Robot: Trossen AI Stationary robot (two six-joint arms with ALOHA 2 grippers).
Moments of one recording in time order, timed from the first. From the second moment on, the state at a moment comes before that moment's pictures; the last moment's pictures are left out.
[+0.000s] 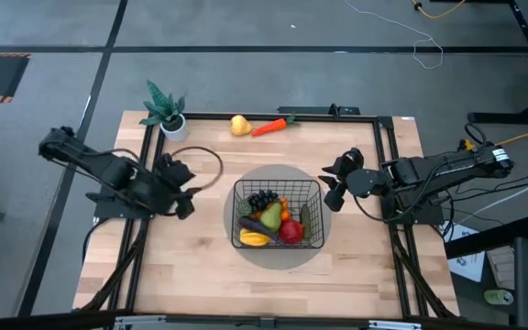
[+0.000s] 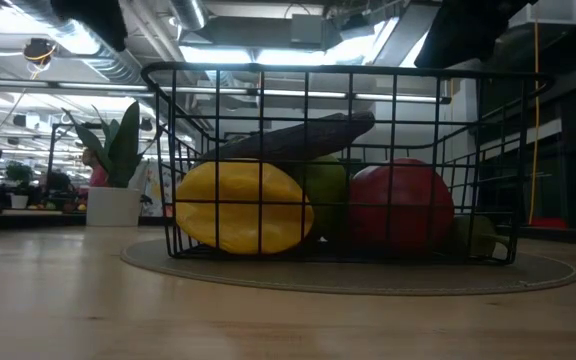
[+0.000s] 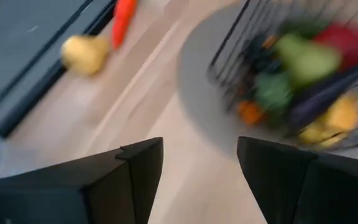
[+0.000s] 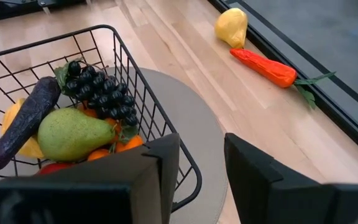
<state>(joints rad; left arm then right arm) -0.46 1.01 1.07 -1.07 -0.70 -0.77 0.22 1.05 0.93 -0.65 0.57 0.47</state>
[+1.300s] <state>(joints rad) 0.00 0.34 0.02 0.40 0.05 -0.23 0.22 1.05 0.93 -0.65 0.53 0.47</state>
